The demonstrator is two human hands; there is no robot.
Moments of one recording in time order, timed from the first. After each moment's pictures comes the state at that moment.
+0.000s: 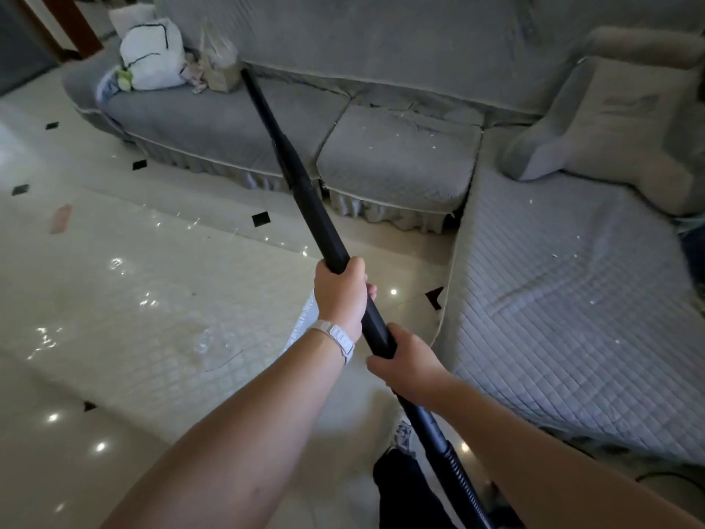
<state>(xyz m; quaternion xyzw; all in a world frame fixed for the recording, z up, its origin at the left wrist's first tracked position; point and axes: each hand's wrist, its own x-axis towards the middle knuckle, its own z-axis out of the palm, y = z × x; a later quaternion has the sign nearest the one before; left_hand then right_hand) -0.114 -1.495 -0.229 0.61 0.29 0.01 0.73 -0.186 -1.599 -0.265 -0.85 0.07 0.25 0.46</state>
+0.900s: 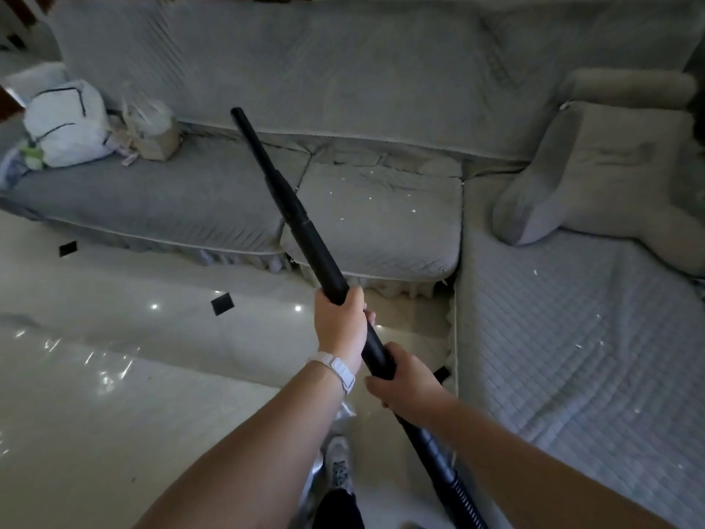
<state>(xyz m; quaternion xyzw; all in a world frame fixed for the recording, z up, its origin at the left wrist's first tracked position) 0.276 -1.528 -0.243 0.62 0.26 -0.04 0.74 0.197 -1.618 -0.268 -0.84 0.13 0.24 0.47</state>
